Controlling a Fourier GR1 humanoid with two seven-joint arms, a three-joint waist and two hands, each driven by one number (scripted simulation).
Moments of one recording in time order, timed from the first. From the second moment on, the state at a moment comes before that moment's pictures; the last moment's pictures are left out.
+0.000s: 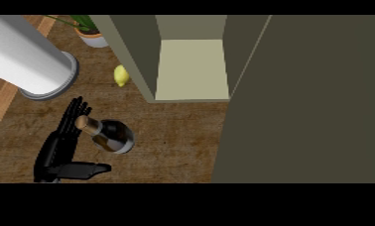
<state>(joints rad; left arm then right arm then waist) 0.06 0.14 0.18 -1.29 0.09 -0.28 -0.38 -0.14 -0.28 0.64 -2.51 0.13 -0.52 0.68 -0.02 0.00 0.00</state>
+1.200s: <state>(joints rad) -0.15 0.14 0.19 -0.79 0.07 -0.41 -0.62 -0.16 -0.35 0.68 -2.50 0.14 -0.59 0.67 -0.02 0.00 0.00</state>
